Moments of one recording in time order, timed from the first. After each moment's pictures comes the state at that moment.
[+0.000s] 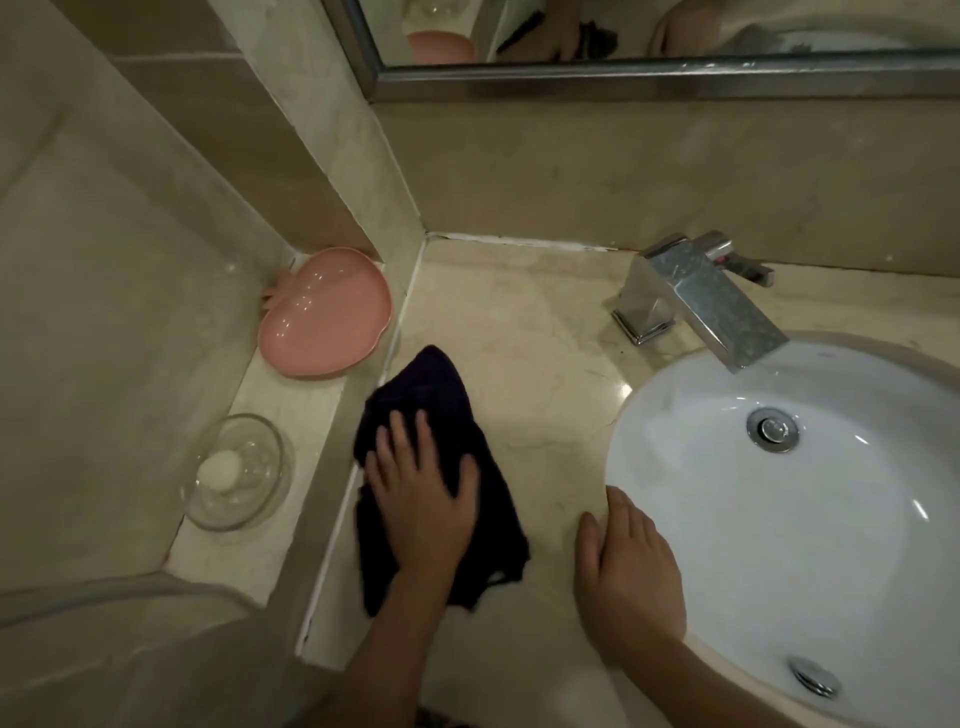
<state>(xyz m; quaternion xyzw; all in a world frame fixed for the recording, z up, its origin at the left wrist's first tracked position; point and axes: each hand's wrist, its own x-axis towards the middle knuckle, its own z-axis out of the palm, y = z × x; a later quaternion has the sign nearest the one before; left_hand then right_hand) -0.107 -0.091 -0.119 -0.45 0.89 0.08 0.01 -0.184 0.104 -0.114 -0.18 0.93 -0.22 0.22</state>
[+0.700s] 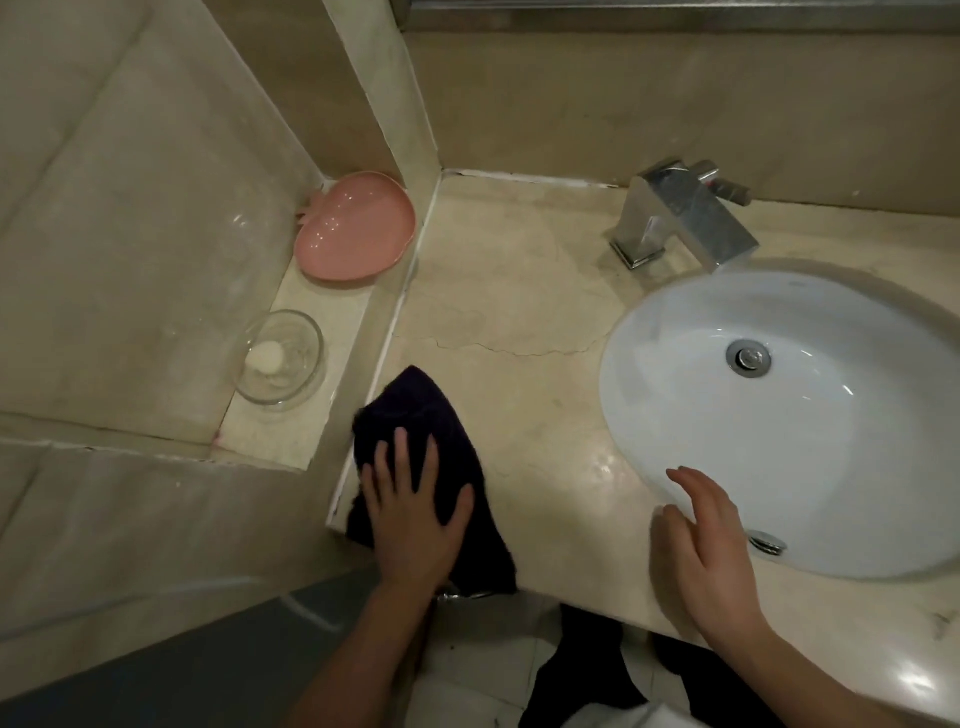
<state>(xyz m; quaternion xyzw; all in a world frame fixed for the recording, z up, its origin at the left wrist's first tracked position) 0.023 -0.024 -0.115 -0.39 0.91 0.08 0.04 -0.150 0.228 -0.090 -0.14 0.87 -0.42 0.22</state>
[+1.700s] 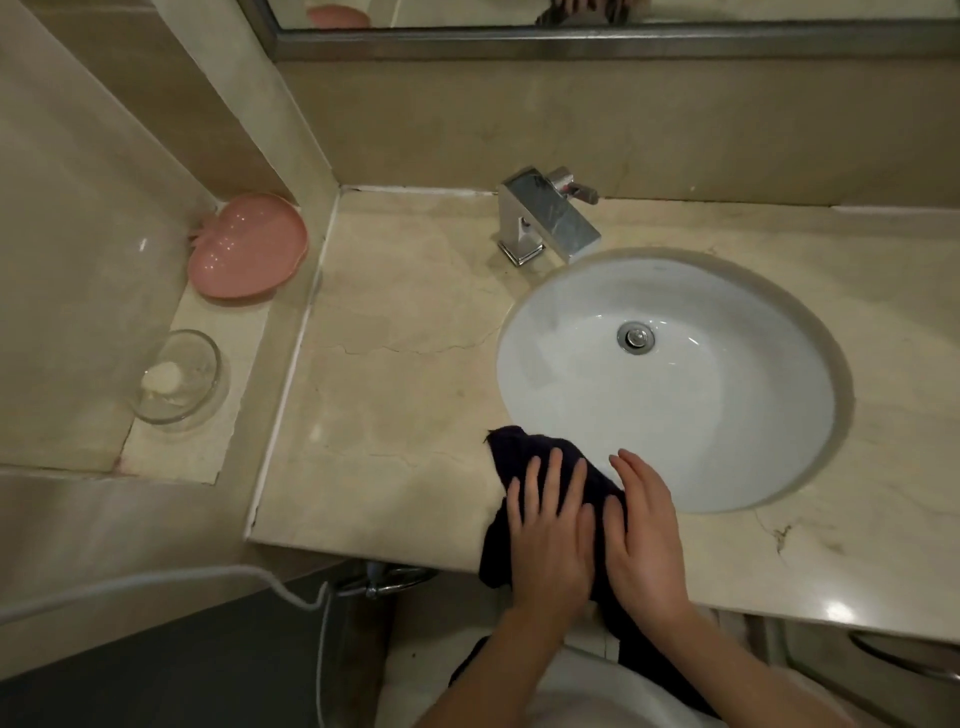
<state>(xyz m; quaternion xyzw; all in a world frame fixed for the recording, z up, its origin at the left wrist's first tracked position) -0.082 0.183 -0.101 -0.23 0.94 0.26 -0.03 -0.146 0.279 -0.081 -0.17 0.91 -0.37 0.13</state>
